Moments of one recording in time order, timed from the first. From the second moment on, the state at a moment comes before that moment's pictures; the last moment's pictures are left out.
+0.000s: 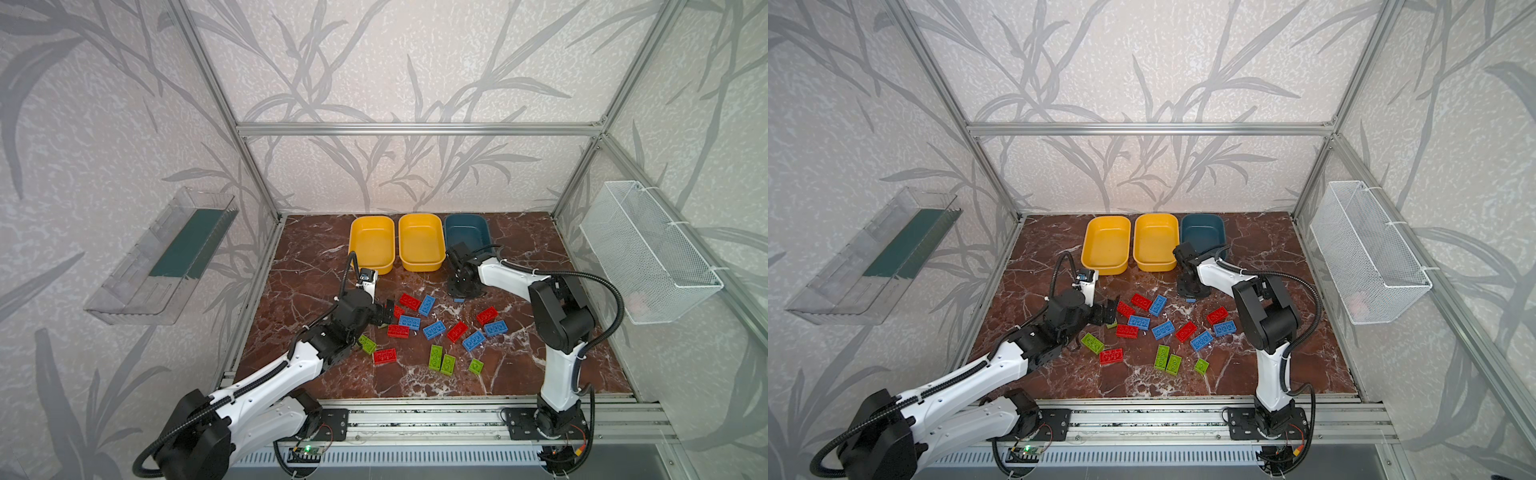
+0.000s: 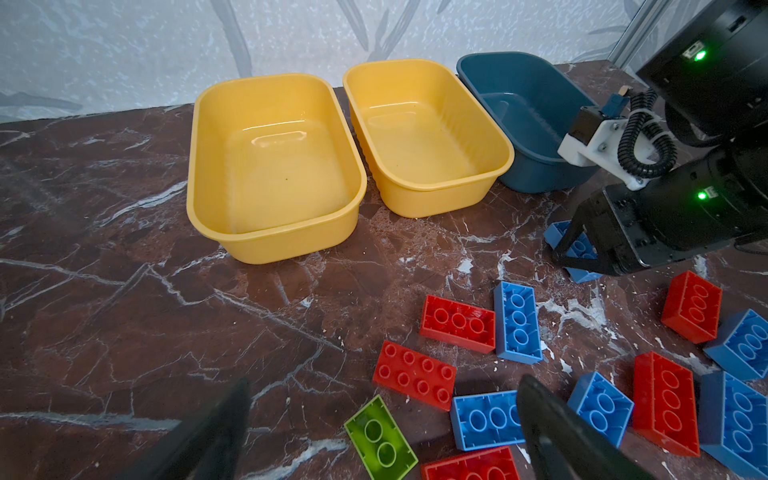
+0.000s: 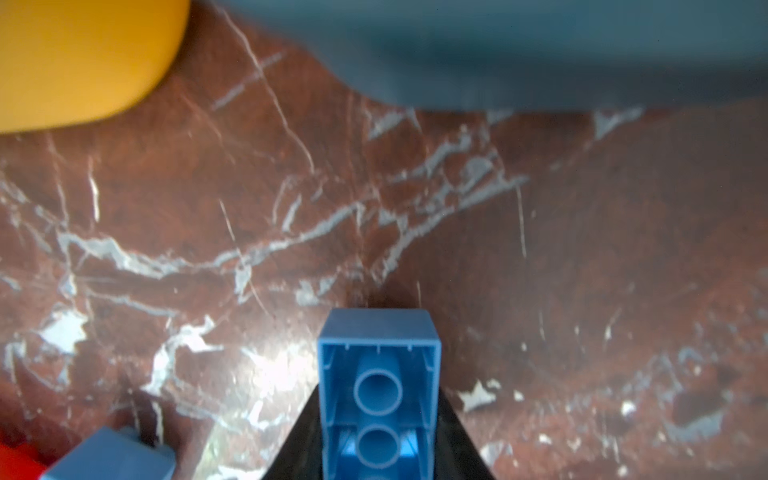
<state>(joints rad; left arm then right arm) -0.66 1.02 0.54 -0.02 -0.30 -0.25 0.49 1.96 1.32 -0.66 0.08 0.52</state>
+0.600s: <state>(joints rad) -0.66 1.06 0.60 -0.06 -0.24 -0.27 0.55 2.09 1.85 -0.71 0.01 0.43</state>
